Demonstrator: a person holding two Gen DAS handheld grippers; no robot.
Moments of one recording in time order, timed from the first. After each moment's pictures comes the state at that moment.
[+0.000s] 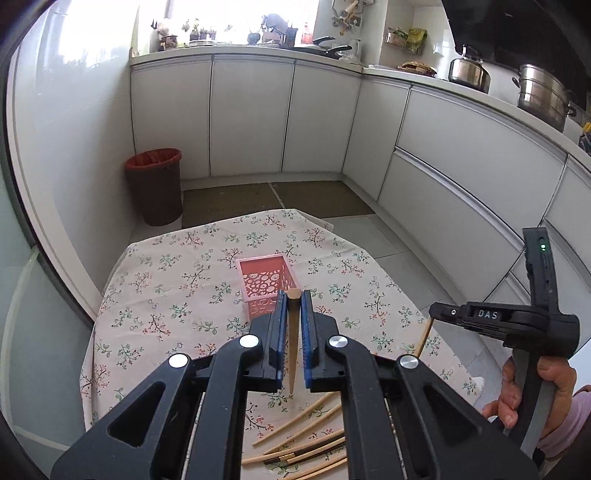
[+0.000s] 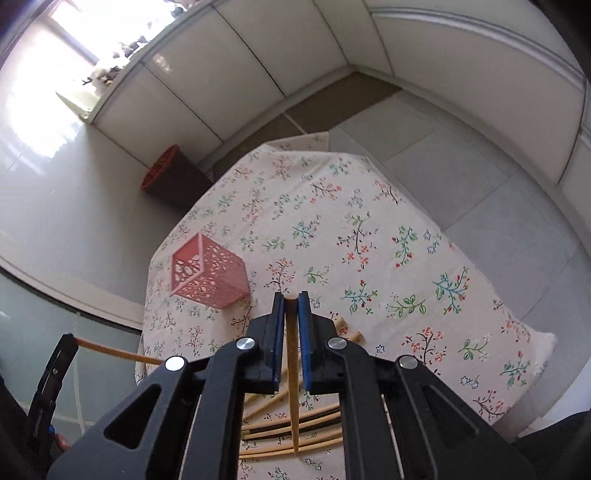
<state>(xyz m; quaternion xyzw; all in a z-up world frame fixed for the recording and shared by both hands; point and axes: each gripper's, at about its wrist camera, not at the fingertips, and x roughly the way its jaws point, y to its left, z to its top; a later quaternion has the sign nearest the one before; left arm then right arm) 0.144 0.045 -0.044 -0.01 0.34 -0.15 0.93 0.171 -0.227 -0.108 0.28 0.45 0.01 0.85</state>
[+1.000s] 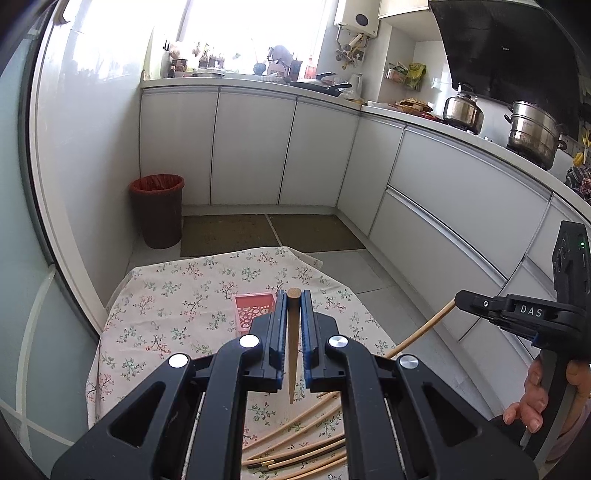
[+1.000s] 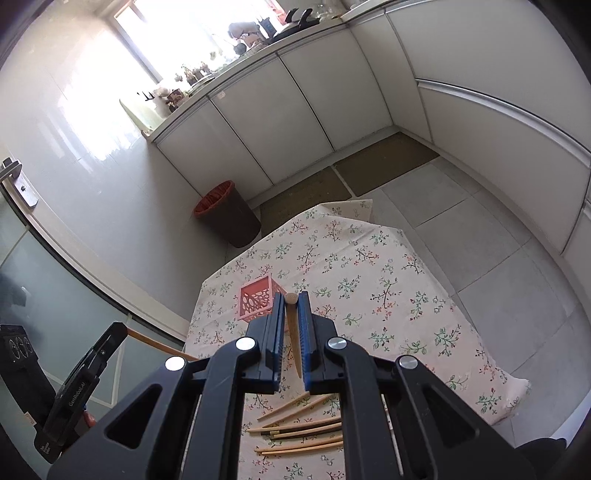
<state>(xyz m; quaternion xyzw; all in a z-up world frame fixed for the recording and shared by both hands) 0.121 0.051 0.009 -0.04 0.29 -0.16 0.94 0.122 -0.237 -0.007 0.26 0.36 0.07 0.89</state>
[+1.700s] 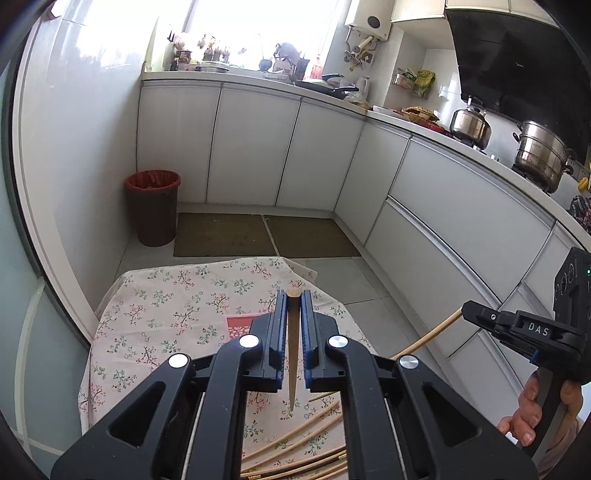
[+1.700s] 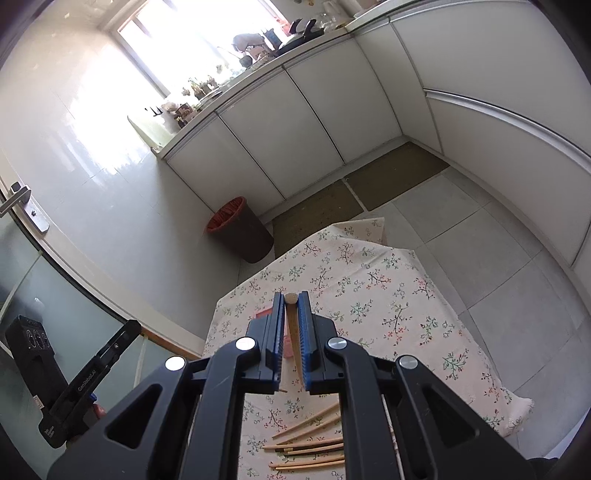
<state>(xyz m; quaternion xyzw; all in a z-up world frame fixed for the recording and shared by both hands) 0.165 0.051 0.038 -0.07 0.30 -0.16 0.94 0.147 -0.255 0.019 0.28 0.34 0.08 0.90</state>
